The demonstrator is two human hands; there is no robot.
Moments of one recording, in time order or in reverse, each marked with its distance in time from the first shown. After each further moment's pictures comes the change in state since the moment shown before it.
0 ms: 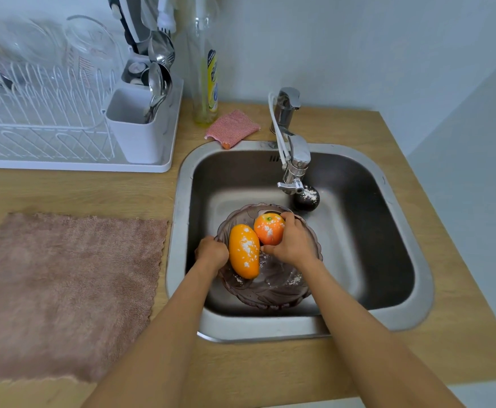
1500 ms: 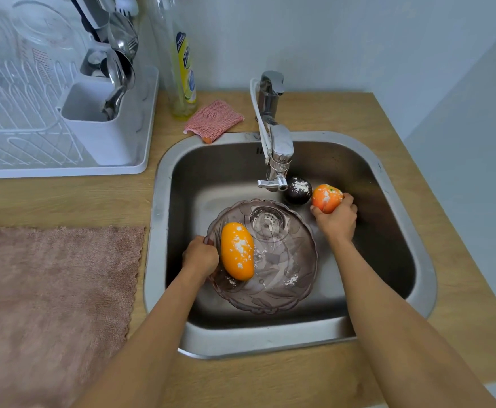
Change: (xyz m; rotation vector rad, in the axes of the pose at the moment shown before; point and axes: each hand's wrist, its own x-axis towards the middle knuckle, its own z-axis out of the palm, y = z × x) left_hand 0.018 -0.010 0.011 0.080 0.030 0.061; right_hand 0.052 0.081 -0.038 0.307 0.433 0.437
